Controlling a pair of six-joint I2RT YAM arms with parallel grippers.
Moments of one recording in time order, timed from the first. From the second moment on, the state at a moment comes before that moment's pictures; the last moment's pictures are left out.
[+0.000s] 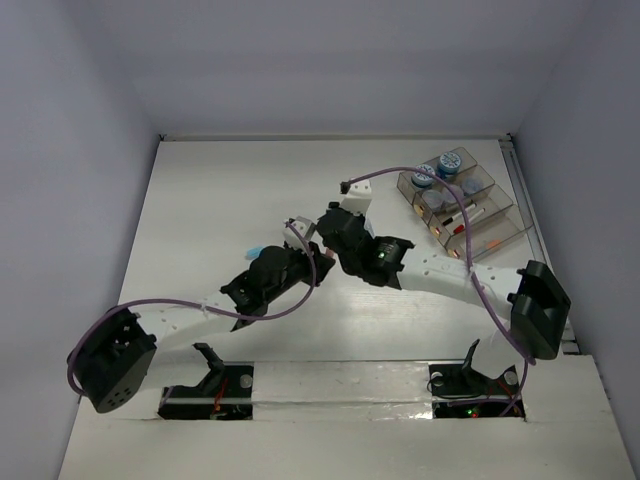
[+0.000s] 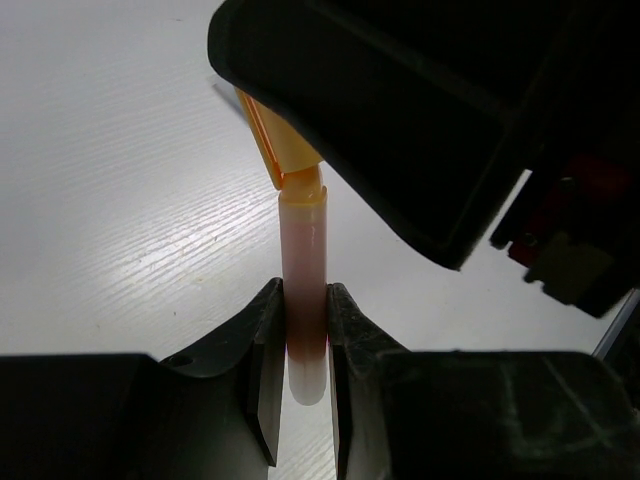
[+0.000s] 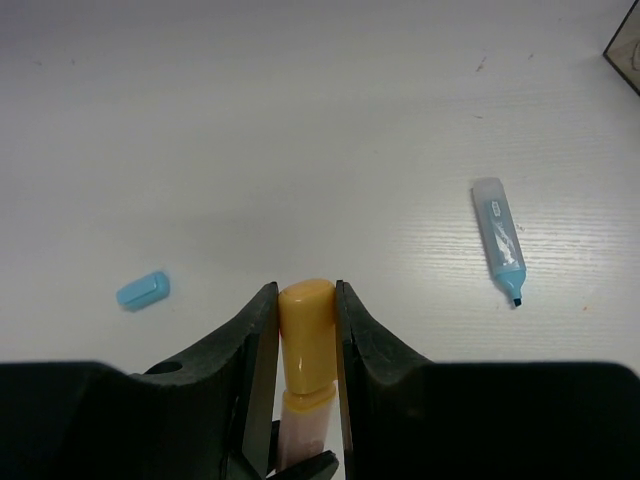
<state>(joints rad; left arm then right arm) -0.83 1.18 0.45 0.48 -0.04 -0.41 1.04 1.56 1.20 -0.19 0.80 0.65</state>
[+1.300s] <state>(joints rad) -0.84 1.04 0.37 0.40 -0.17 -0.44 1.15 1.63 1.17 -0.10 0.90 0.82</state>
